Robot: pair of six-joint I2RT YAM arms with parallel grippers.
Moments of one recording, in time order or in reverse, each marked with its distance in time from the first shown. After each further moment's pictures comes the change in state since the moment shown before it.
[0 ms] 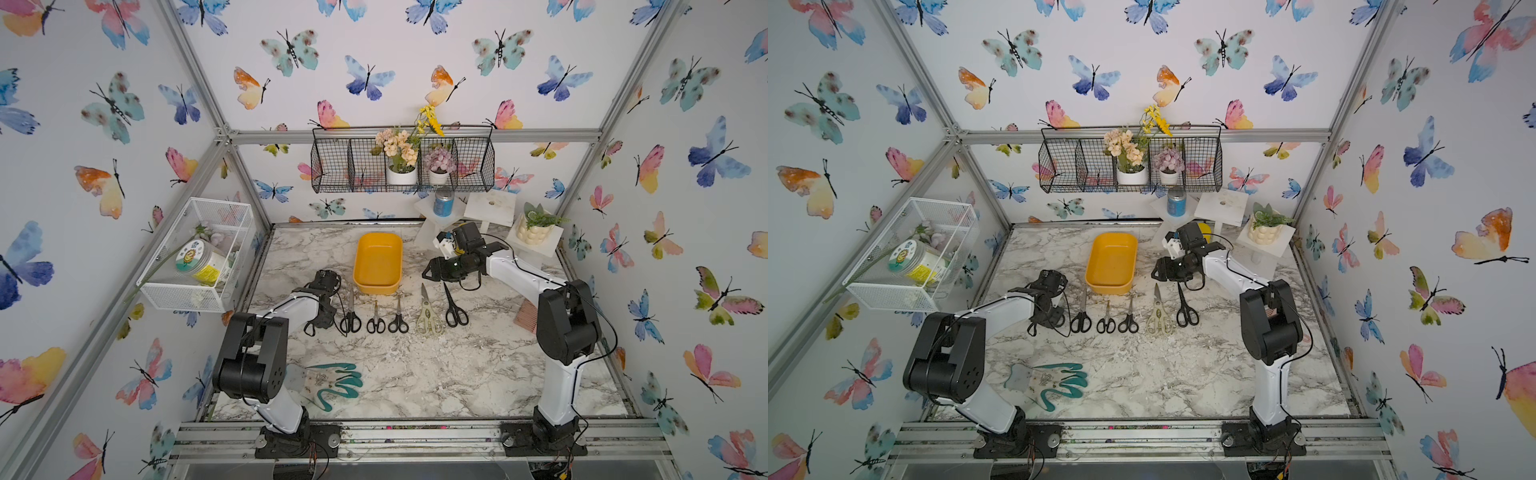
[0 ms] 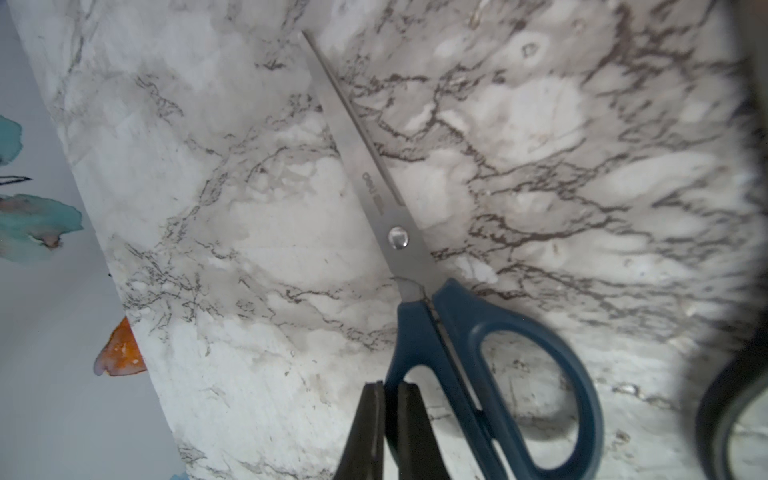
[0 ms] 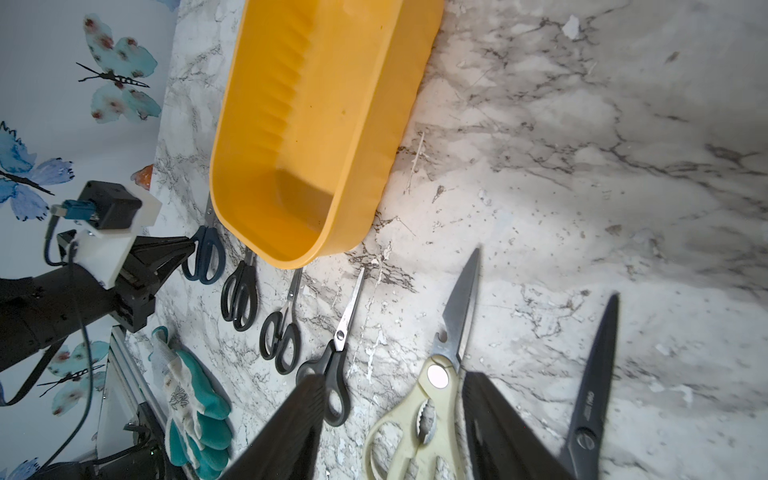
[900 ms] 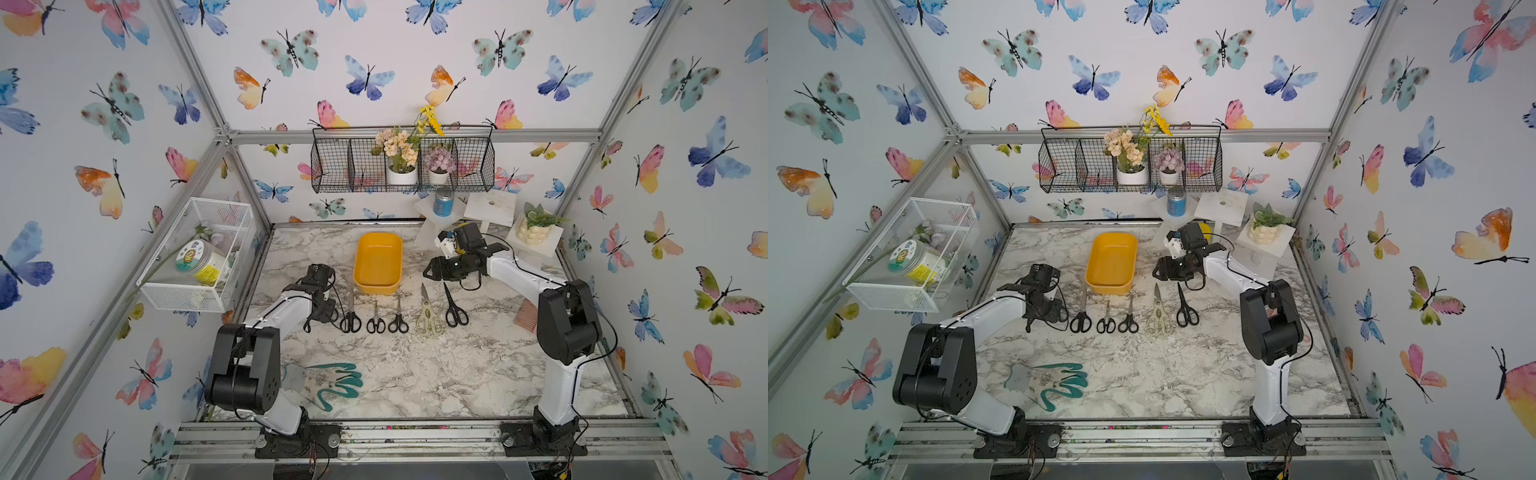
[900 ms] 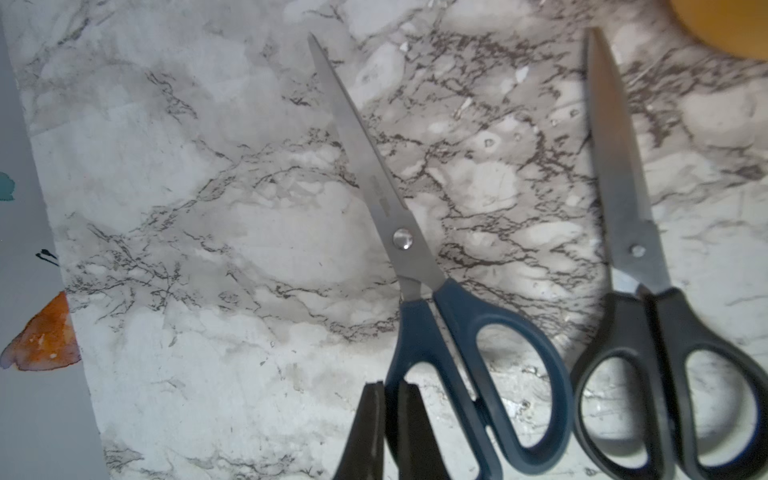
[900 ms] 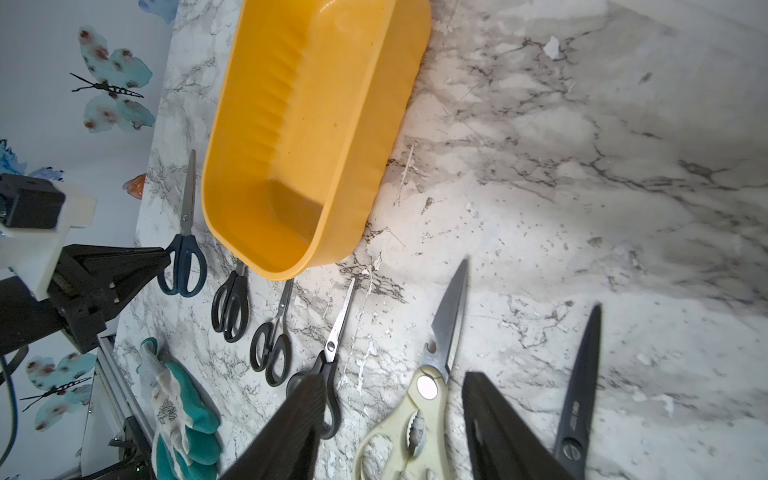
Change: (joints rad) left arm 0.046 -0.072 0.040 -0.061 0.161 -0.171; right arm -0.009 0.000 -0.023 0.037 0.018 0.000
